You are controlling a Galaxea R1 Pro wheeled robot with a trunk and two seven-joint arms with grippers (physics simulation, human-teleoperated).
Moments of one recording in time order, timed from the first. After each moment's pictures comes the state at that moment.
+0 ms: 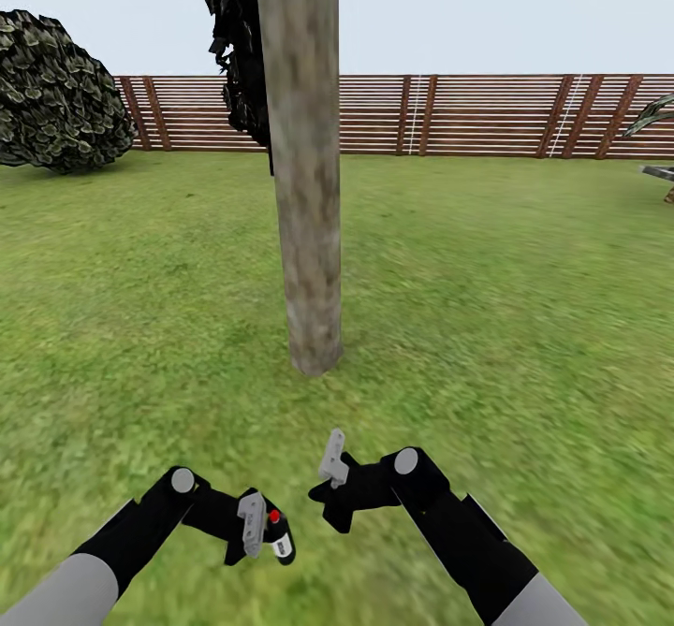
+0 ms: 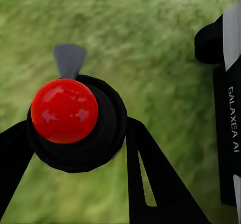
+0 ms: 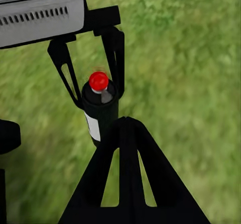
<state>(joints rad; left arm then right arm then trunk) -0.59 0.20 -0.38 -0.76 -0.38 -0.08 -1.19 -0.52 0.01 0.53 -1.24 0.37 0.47 0.92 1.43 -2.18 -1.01</state>
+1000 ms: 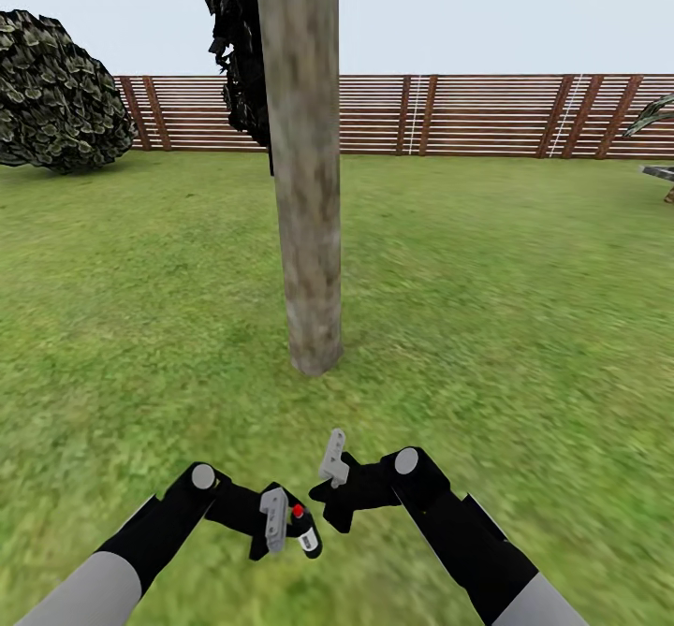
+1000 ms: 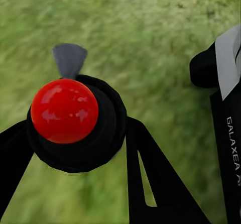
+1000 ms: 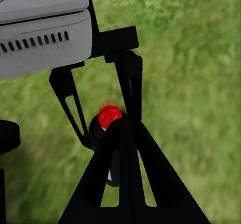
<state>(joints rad) -0.59 0.13 -0.38 -0.80 -0.38 -0.08 -1.19 -0.52 0.01 0.52 -1.24 0.37 0.47 0.92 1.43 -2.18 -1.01</state>
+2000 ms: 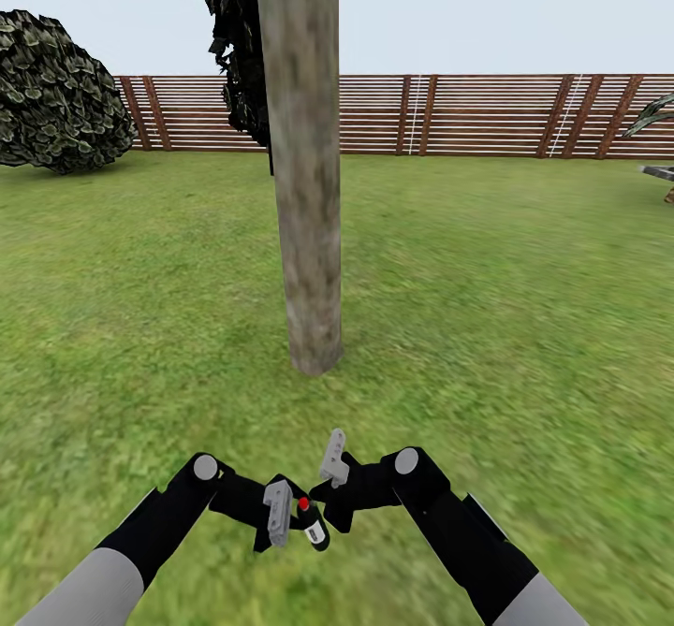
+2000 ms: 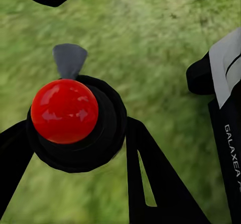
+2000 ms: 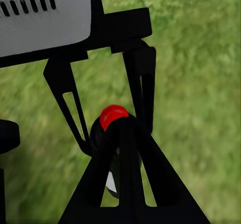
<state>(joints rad) -0.59 0.12 -0.37 -0.87 -0.37 -0.07 -1.25 -0.52 0.01 0.52 -1.24 0.37 0.47 0.92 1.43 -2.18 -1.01</state>
